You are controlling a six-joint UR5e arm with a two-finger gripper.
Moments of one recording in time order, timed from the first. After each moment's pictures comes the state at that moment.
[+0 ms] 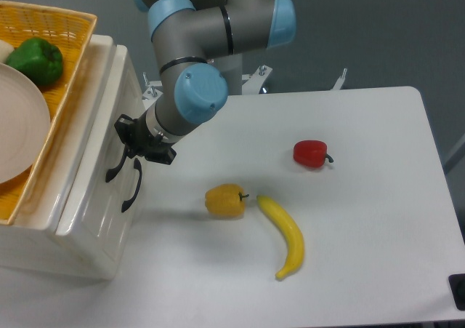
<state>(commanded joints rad) 2.25 -1.82 -1.59 -1.58 1.05 0.74</state>
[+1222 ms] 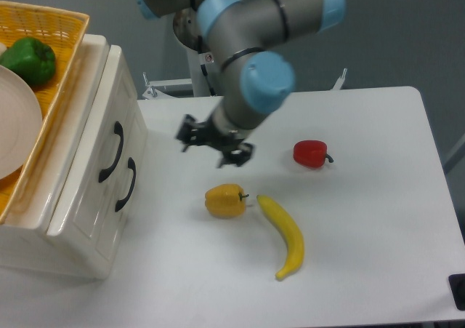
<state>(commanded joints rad) 2.59 -1.82 -1.53 -1.46 1.30 0.74</state>
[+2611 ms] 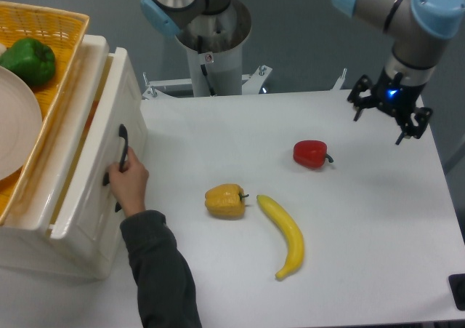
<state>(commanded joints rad) 2.93 -1.88 -1.52 -1.29 1.54 1.68</state>
